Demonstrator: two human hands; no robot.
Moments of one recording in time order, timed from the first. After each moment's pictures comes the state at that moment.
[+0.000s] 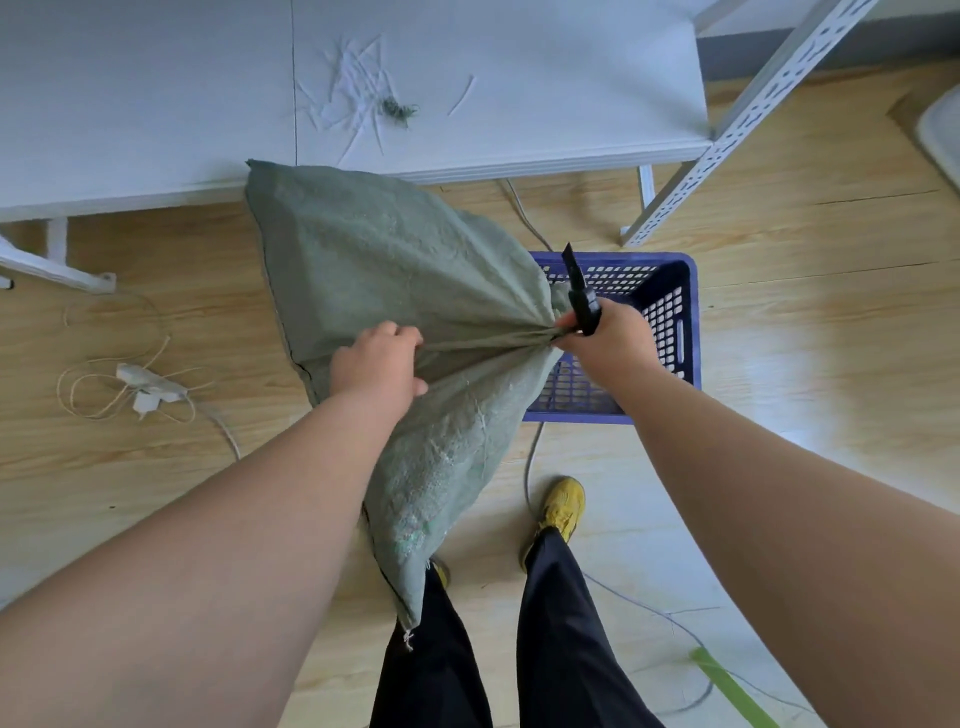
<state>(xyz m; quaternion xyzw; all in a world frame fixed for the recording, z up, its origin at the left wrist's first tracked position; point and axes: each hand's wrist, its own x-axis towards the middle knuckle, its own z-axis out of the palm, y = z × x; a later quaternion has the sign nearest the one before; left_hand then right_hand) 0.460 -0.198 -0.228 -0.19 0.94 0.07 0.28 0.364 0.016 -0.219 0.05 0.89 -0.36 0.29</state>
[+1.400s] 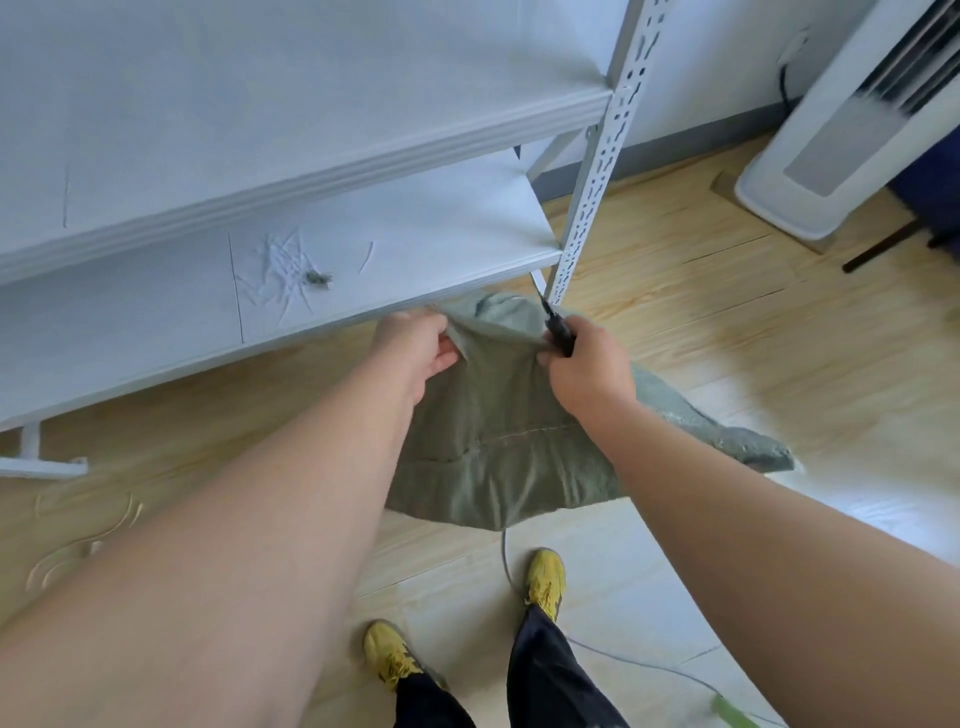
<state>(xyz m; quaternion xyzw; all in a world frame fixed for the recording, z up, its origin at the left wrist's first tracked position) 0.327 -0.075 -0.082 -0.42 0.57 0.70 0.10 0.335 0.096 -0.091 0.11 0.91 -0.37 0.16</state>
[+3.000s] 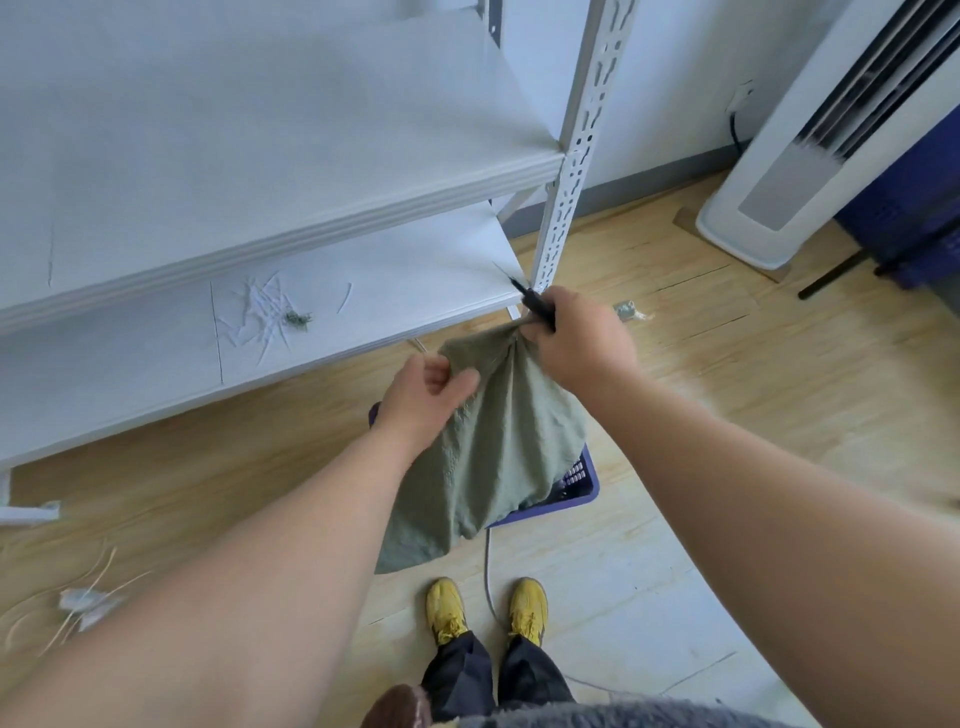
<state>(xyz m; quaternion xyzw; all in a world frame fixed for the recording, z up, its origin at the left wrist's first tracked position) 0.336 -0.061 -0.105 -0.20 0.83 0.51 0.13 0.287 0.120 -0.016 -0.01 0.96 -0.25 0.08</state>
